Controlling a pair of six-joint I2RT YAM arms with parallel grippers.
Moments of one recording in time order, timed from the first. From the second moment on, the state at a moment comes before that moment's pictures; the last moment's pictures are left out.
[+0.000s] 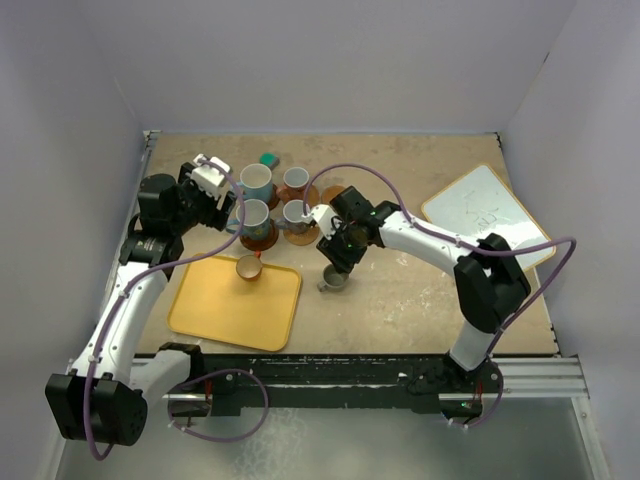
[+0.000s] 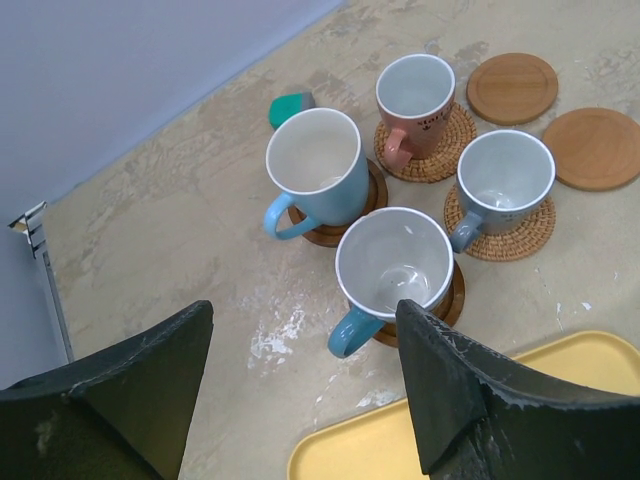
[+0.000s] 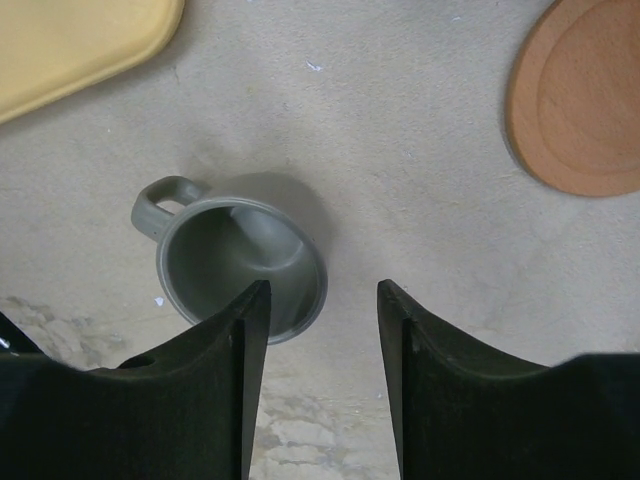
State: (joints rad) left arm -0.10 1.02 0.93 -0.25 0.30 0.39; right arm 0.70 1.73 1.25 -0.66 -0.17 -0.29
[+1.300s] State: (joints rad) left arm -0.09 1.02 0.90 -0.22 0.28 0.39; right arm 0.71 1.80 1.28 -0.67 -0.17 -0.30
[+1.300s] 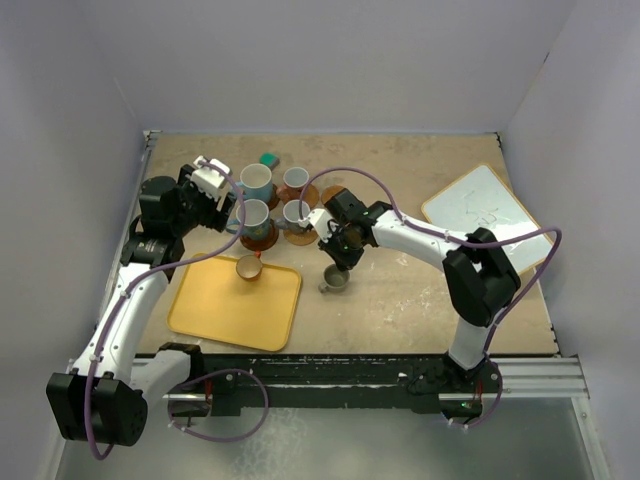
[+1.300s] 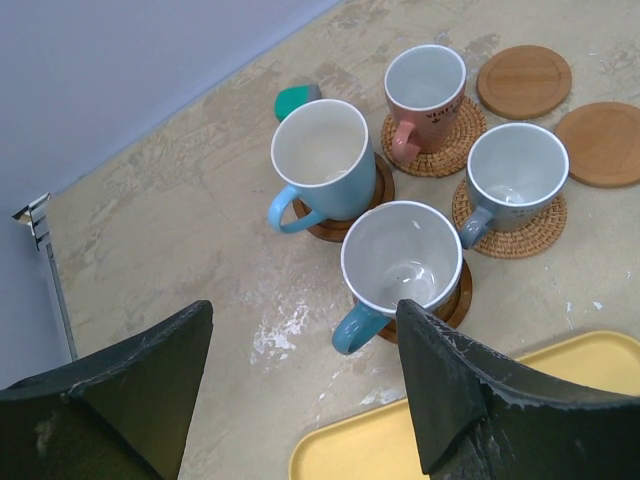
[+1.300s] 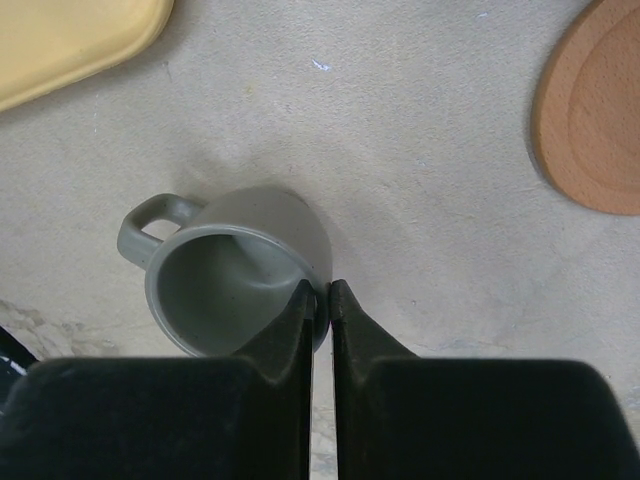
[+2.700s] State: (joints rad) left arm -0.08 0.99 0.89 -0.20 0.12 0.39; right arm 0.43 1.87 1.84 -0.80 -0.04 -0.30
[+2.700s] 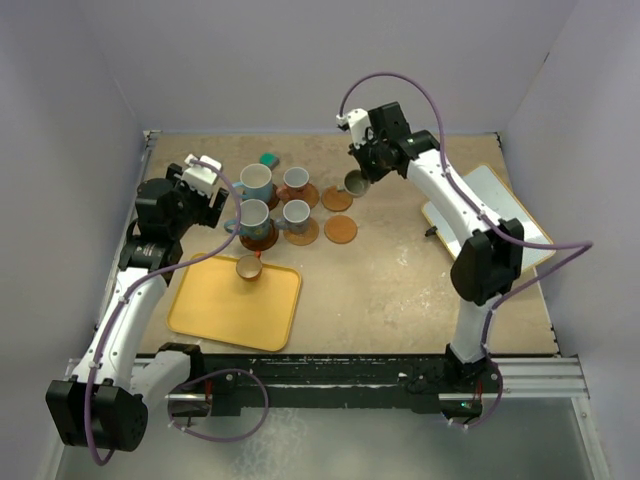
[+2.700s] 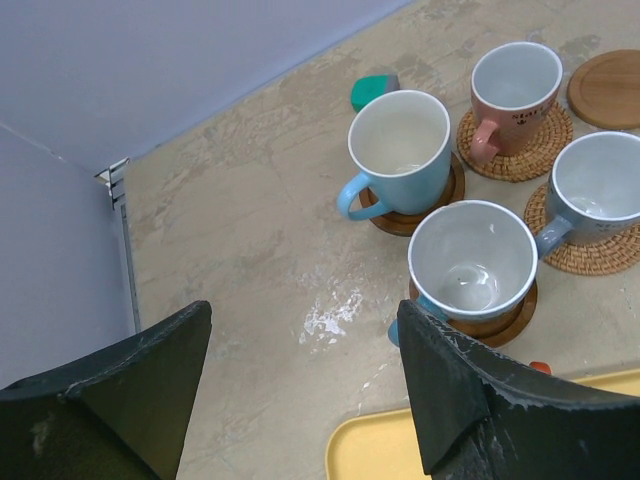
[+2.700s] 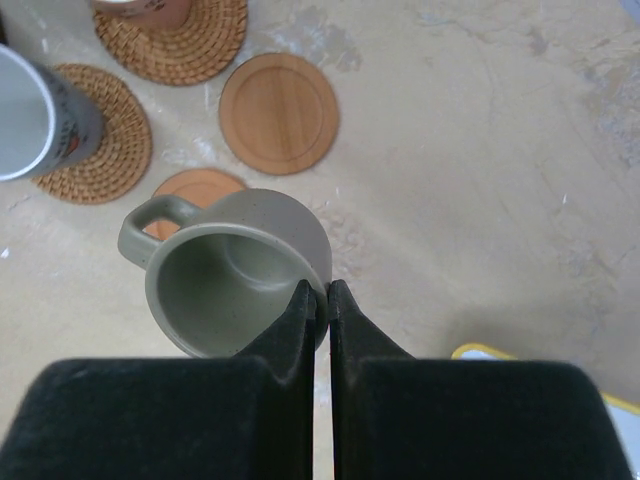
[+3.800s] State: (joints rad) left arm -0.08 0.99 0.88 -0.19 0.16 0.40; right arm 0.40 2.44 2.41 -0.97 -0.10 -0.31
